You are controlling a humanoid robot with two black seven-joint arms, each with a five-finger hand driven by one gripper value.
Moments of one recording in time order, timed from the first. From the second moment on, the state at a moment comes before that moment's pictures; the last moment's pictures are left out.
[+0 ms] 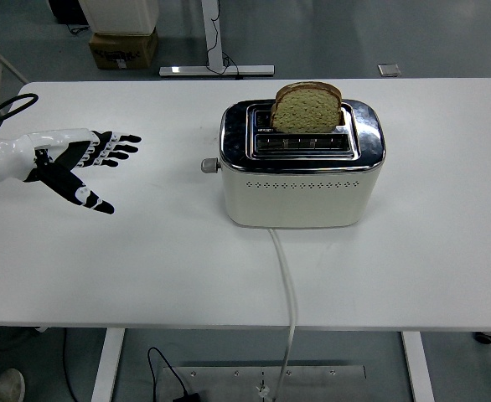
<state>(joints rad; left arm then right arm) -0.96 0.97 -0.38 -1.39 0.72 -0.49 0.03 0.00 0.00 0.43 0.09 -0.31 0.06 0.14</state>
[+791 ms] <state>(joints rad) -1.15 0.78 -0.32 -1.36 1.10 -0.61 0.11 0.00 0.00 0.43 0.09 -0.31 0.06 0.14</state>
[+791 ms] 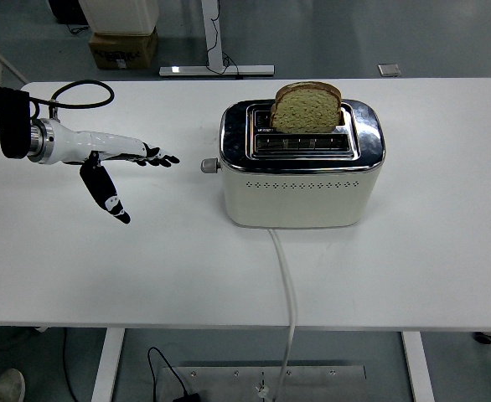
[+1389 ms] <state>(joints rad) -1.20 0.67 -0.28 -1.29 1.10 -0.61 0.11 0.00 0.00 0.43 0.09 -0.31 0.06 0.14</state>
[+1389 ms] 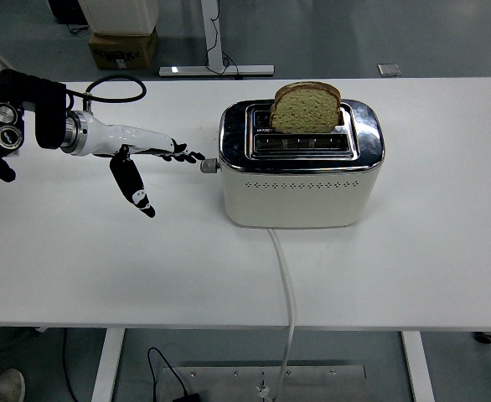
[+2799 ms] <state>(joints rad) -1.19 0.62 -0.26 -1.24 1.10 -0.61 0.11 0.00 0.00 0.43 0.09 -0.31 0.06 0.14</state>
